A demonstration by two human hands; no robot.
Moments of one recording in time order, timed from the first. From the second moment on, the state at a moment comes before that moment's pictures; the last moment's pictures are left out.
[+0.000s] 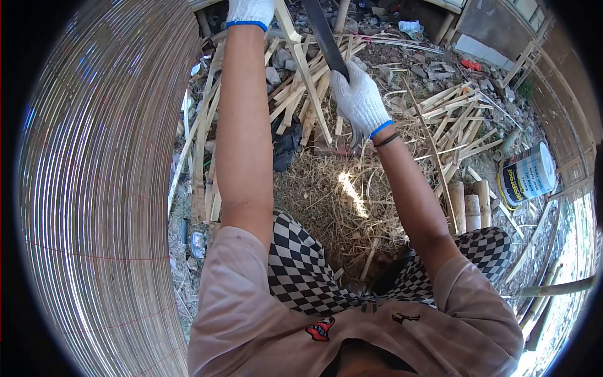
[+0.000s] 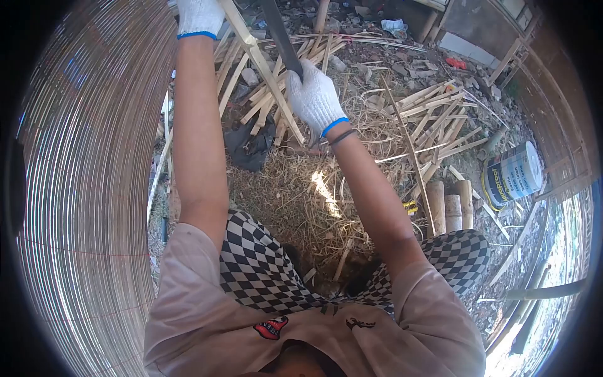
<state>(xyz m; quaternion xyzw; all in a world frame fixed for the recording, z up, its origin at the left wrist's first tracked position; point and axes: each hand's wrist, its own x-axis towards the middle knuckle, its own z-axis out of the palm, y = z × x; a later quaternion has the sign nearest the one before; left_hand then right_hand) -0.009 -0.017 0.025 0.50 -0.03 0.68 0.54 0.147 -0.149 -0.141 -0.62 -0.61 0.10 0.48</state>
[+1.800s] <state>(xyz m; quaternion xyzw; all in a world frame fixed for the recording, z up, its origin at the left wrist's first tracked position) -0.045 0.007 0.008 0.56 -0.17 0.60 0.55 0.129 -0.137 -0.216 -0.69 -0.63 0.15 0.32</state>
